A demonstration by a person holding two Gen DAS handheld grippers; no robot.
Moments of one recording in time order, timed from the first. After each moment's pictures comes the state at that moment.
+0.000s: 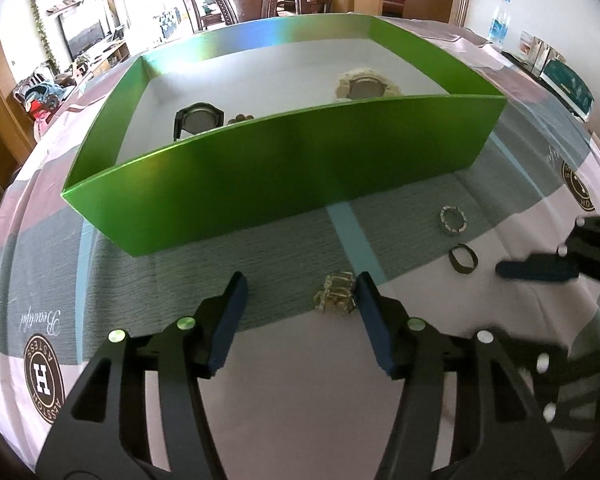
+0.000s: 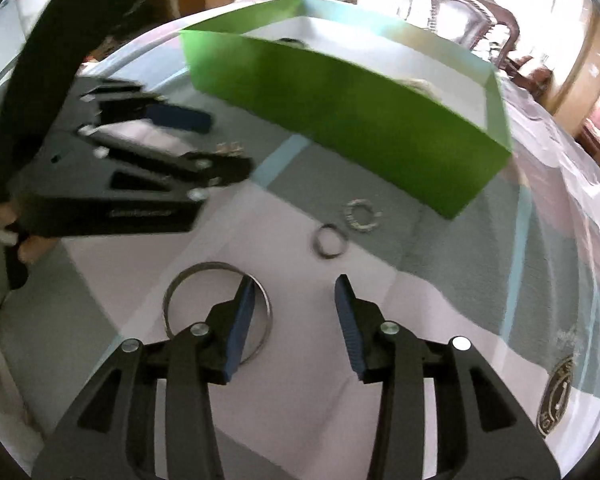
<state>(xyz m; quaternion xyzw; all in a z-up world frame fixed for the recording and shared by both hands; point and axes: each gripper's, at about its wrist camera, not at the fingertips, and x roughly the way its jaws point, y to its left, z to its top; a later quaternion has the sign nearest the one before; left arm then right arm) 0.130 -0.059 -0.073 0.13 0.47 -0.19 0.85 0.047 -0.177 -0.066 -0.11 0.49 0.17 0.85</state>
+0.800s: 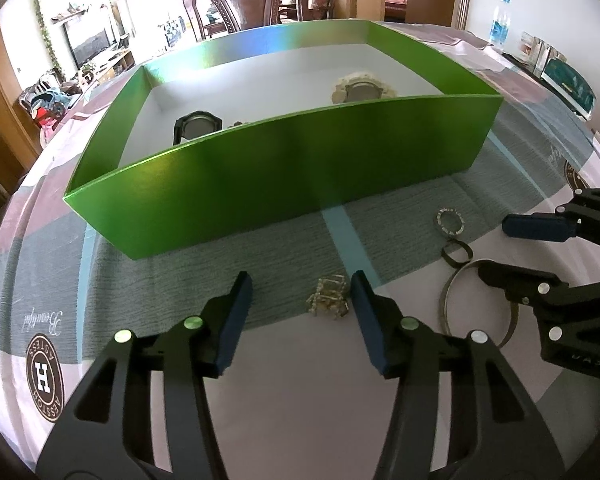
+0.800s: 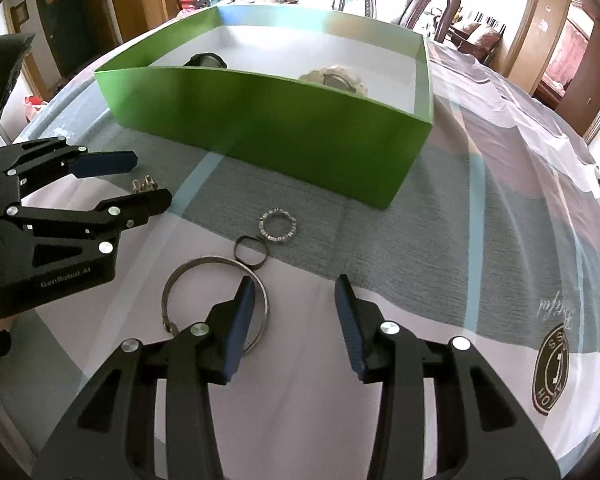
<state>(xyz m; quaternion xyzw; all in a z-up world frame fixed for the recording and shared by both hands) 0.124 -0.062 -0.072 0.14 0.45 -0.19 0.86 0.064 -0.205 -0.067 -0.06 0.50 0.10 0.86</state>
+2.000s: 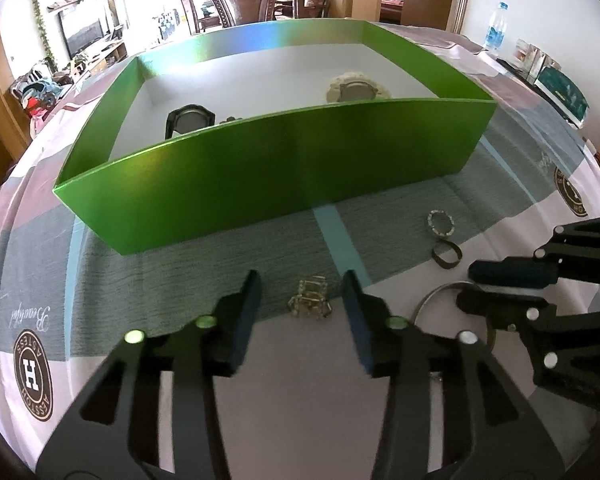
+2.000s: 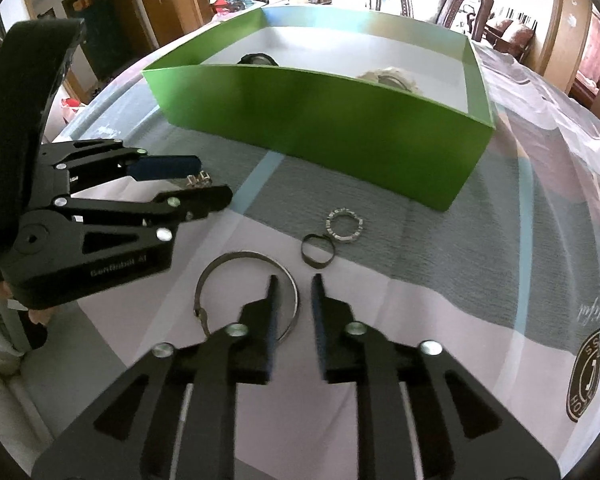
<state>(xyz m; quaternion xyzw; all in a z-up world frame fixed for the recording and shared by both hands) 0.126 -0.060 -0.073 0.12 0.46 -0.20 0.86 0.059 -0.189 -0.064 -0.03 0.50 0.17 0.85</state>
